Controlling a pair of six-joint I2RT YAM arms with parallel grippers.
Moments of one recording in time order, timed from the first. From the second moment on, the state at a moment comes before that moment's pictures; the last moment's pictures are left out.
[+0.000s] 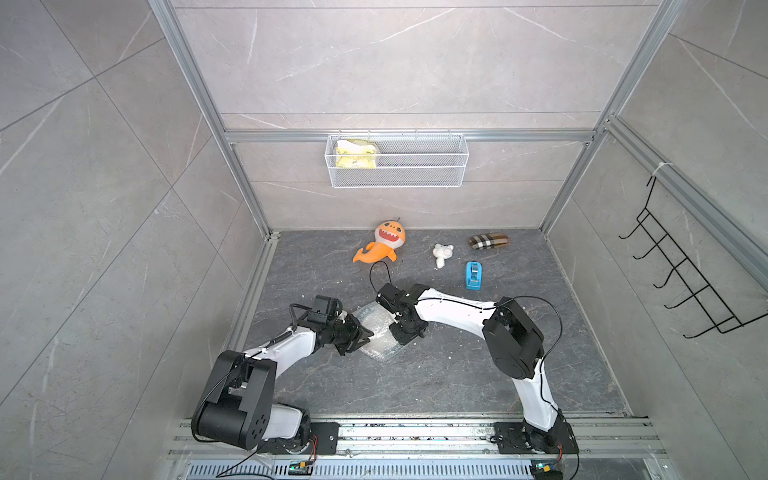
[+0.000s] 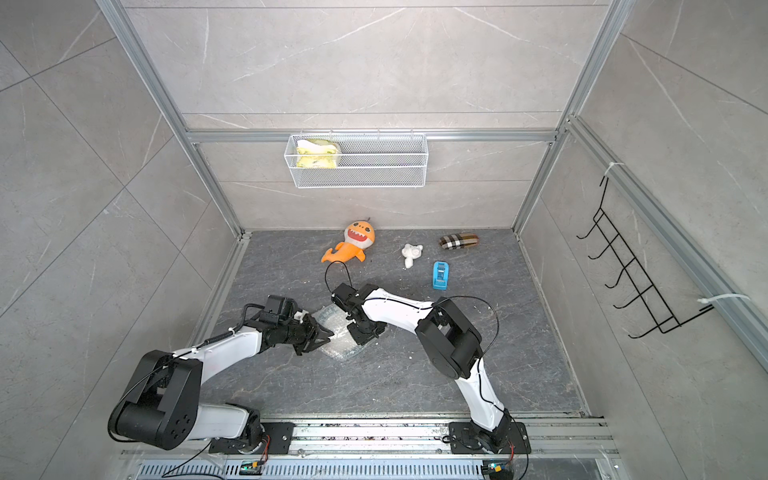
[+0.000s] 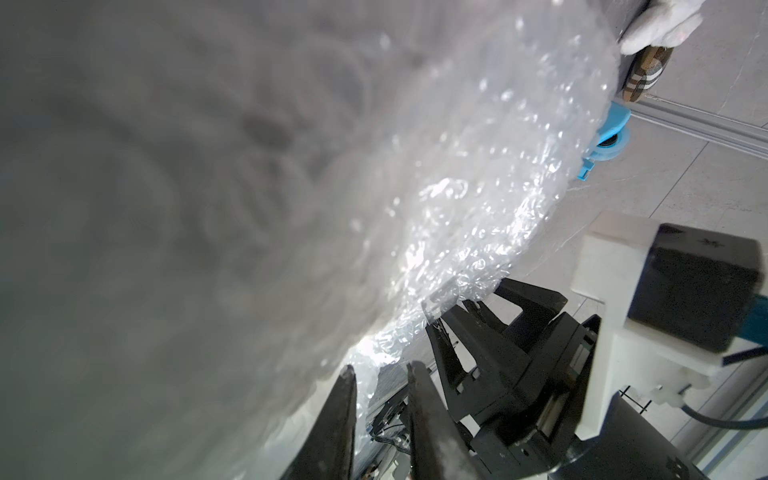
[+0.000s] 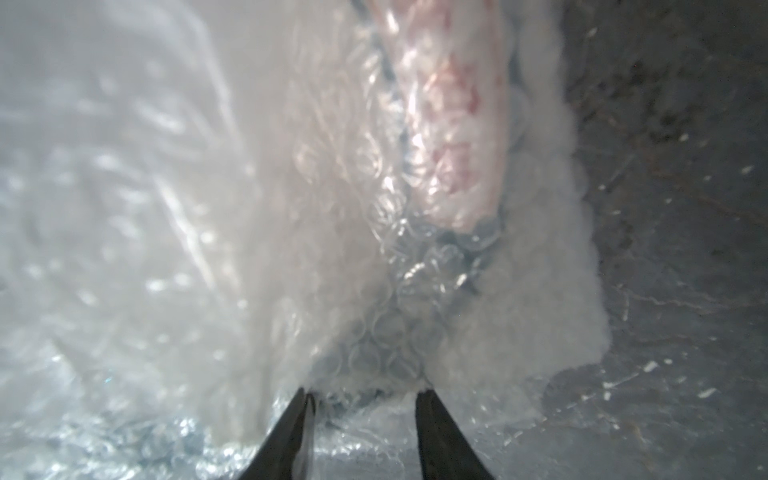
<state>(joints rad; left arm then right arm) -0.26 1.38 0.59 -0.24 0.70 -1.08 0.89 2.12 1.62 -0.96 0.08 0.25</state>
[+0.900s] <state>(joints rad) -0.36 1.60 0.65 0.14 0.79 -1.29 0.89 2.14 1.65 -1.00 0.09 0.25</state>
